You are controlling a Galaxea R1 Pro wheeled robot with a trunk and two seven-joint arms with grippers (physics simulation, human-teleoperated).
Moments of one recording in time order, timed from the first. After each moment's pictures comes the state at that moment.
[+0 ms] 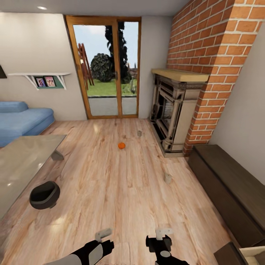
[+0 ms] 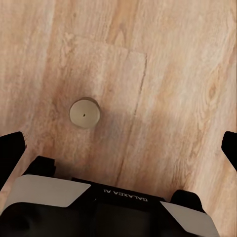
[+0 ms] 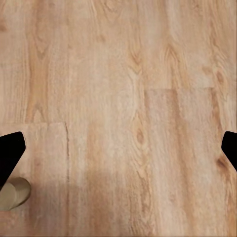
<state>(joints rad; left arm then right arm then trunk) -0.62 -0.15 -0.18 -0.04 0.52 0.12 0.18 -0.56 0.17 1.19 -0.09 -1.06 -0.24 -0.31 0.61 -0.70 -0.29</state>
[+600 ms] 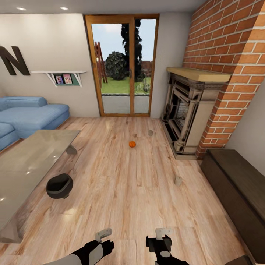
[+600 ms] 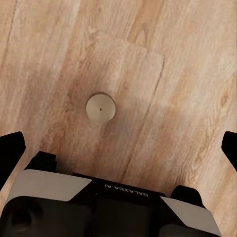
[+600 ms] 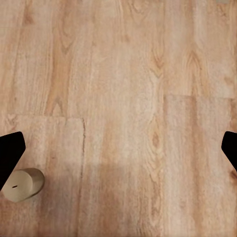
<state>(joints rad) -0.62 -0.15 -0.18 -0.04 0.52 0.12 0.18 -0.56 0.17 1.18 -0.09 -1.06 -0.24 -0.31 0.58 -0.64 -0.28</state>
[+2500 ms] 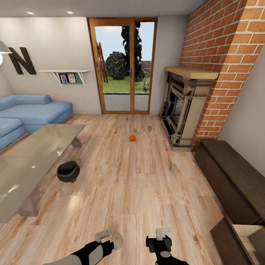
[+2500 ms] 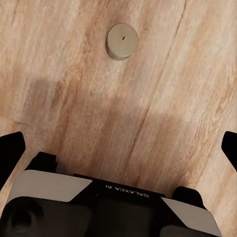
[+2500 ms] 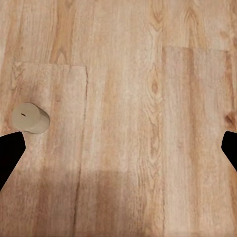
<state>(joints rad) -0.62 -0.15 -0.18 -0.03 0.52 0.10 0.18 -0.56 0.17 1.18 -0.09 -1.06 -0.24 -0.31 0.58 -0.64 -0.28</state>
